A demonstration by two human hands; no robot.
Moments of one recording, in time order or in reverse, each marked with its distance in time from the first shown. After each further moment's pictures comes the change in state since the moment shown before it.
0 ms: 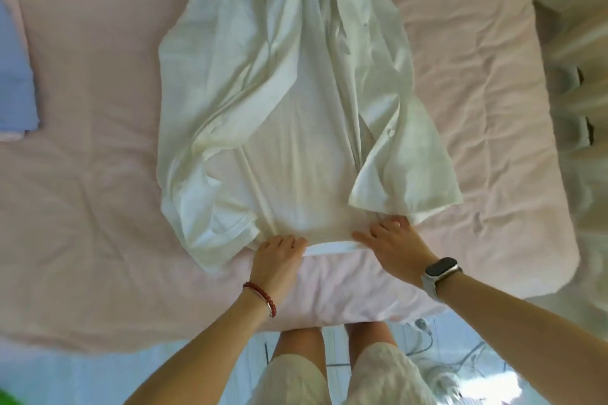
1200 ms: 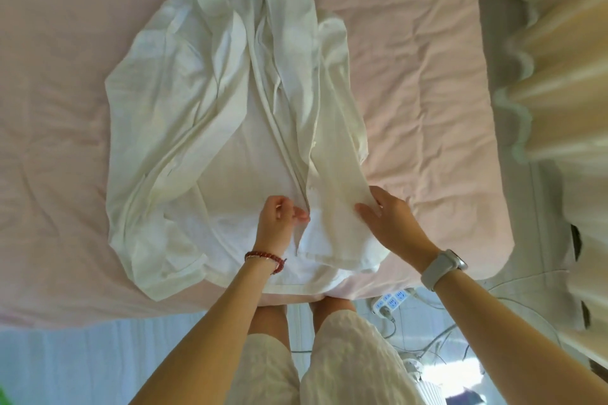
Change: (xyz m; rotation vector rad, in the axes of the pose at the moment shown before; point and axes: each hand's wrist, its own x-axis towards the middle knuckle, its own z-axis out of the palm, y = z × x) left_hand 0.064 0.121 -0.007 -1.357 0.165 -0.746; right_hand -0.065 0.072 -0.037 0.969 0.025 0.594
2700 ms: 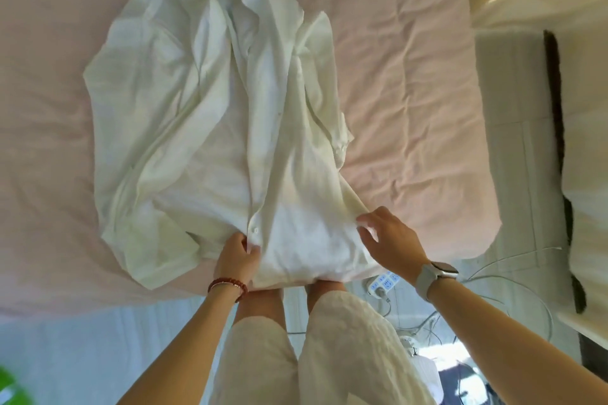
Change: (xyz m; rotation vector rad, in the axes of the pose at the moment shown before) left_hand -0.027 -0.070 -0.044 0.693 0.082 -0.236; right_hand -0.037 0.063 0.015 -0.364 -0.036 -0.028
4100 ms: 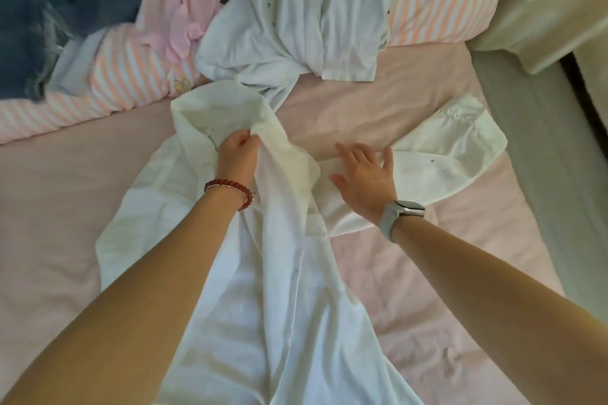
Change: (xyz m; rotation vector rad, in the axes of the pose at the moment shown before) left_hand 0.172 0.333 -0.164 -0.529 0.237 0.381; right_hand 0.293 -0.075 -0.133 -0.134 0.350 -0.121
